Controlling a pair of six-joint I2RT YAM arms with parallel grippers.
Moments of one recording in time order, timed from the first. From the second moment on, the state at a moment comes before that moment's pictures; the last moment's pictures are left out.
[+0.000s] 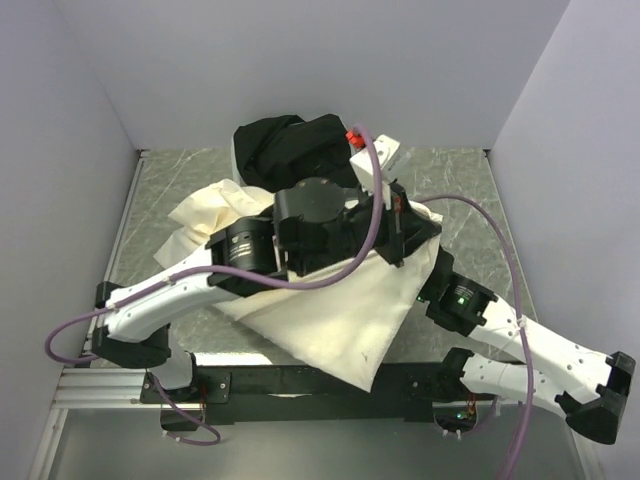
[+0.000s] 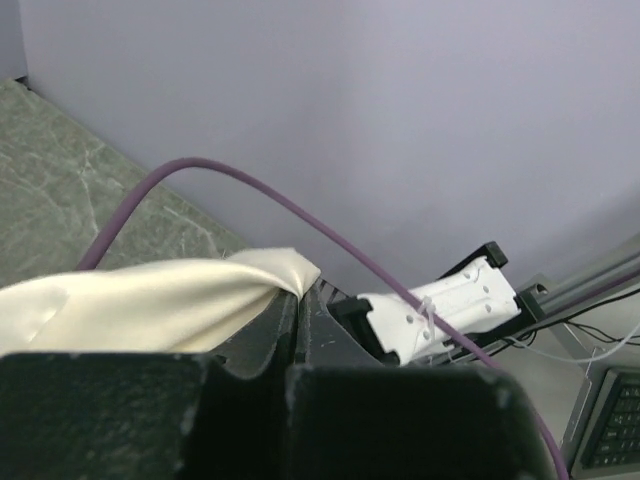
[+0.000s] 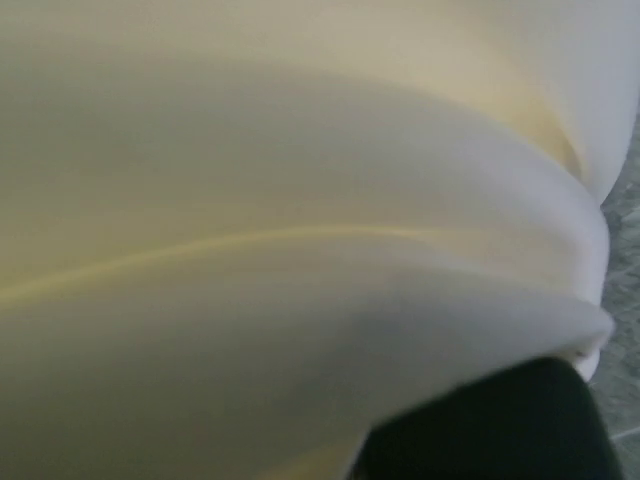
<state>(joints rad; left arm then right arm) -1.41 1.62 2.17 -0.53 -0.26 -0.47 0.92 0.86 0.82 -0.07 -0.07 0.70</state>
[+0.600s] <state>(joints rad) -1.26 1.62 2.01 -0.59 -0.21 -0.55 0.93 1.16 0.79 0.07 -0.04 0.72</state>
